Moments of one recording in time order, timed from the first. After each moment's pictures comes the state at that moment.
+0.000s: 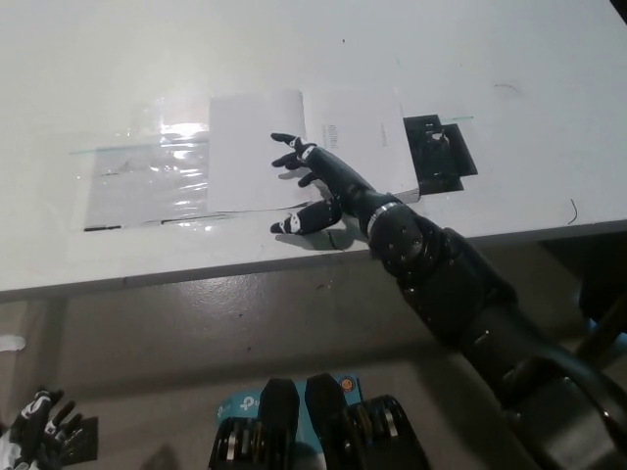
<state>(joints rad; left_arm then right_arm) -0.16 0.06 0.55 0.48 -0.58 0.04 0.13 -1.00 0.01 0.45 1.05 -0.22 -0.15 0.02</state>
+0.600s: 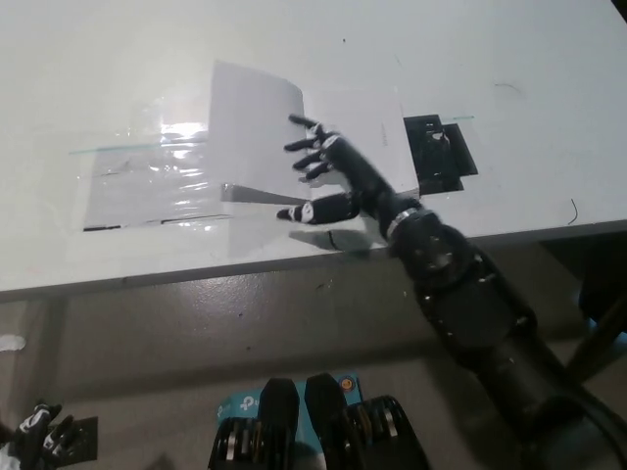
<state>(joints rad) -0.13 0.06 0.56 0.49 -0.57 0.04 0.13 -0.84 0.00 0.22 0.70 -0.15 -0.08 0.08</state>
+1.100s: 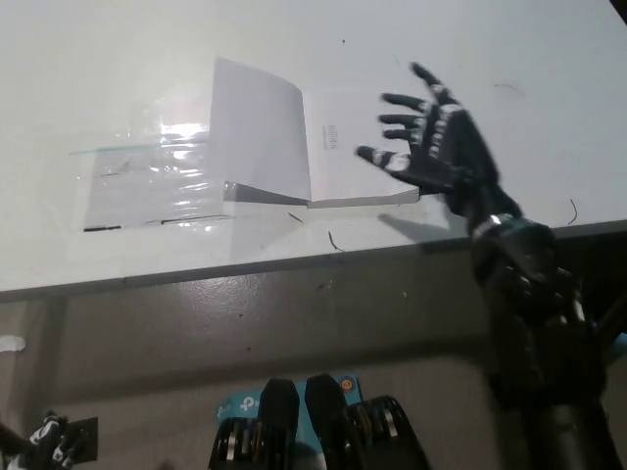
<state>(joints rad) -0.11 0.03 0.56 0.49 -0.57 0.04 0.13 -0.63 0.03 -0.10 0.22 0.14 0.20 0.09</state>
